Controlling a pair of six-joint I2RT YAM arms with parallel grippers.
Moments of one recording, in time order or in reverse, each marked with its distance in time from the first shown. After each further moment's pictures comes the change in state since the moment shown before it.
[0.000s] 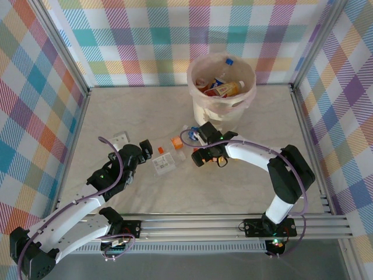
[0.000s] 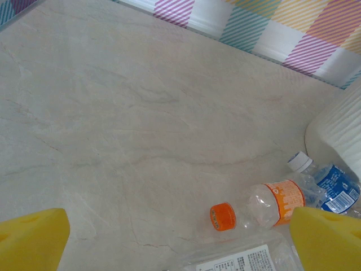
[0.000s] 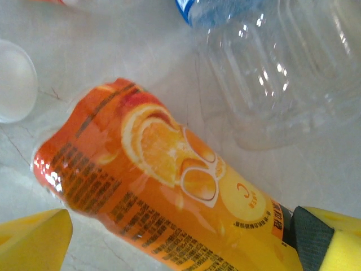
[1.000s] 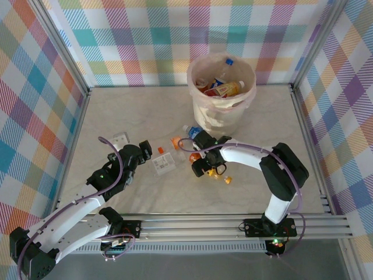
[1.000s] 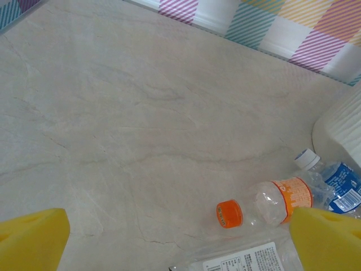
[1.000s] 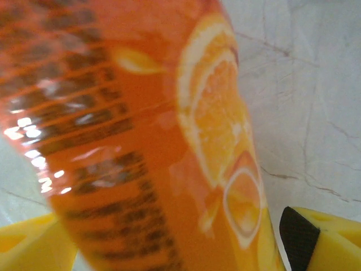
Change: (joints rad) left arm 0.000 -0.001 0.003 -0.026 -0.011 -0.004; right arm 0.045 0.064 -0.031 -0.077 -0.090 0.097
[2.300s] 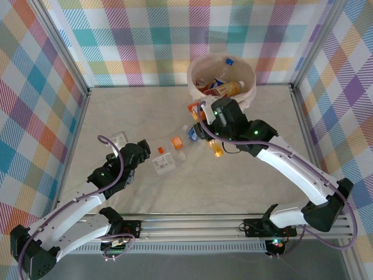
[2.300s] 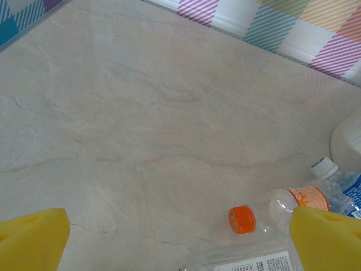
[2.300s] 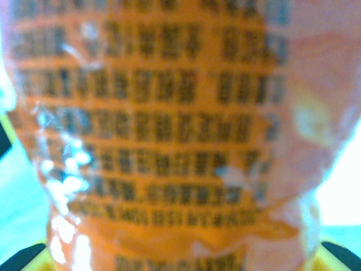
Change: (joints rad) left arm 0.000 0.028 0.030 -0.057 -0.045 -0.051; right arm 0.043 -0.410 0.418 -0.087 0.119 -0.090
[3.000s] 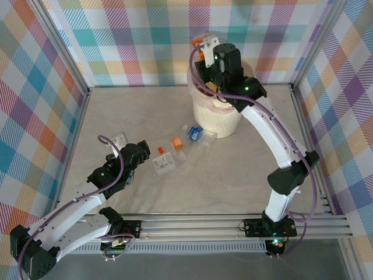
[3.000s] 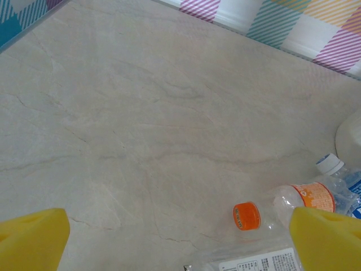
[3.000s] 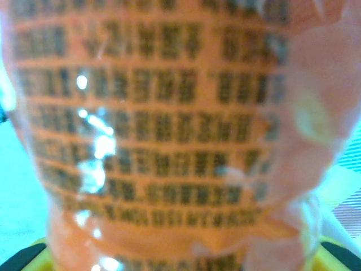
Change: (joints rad) left arm 0.000 0.000 0.002 -0.020 0.001 0.000; right arm -0.212 0.460 0.658 0.124 0.156 -0.230
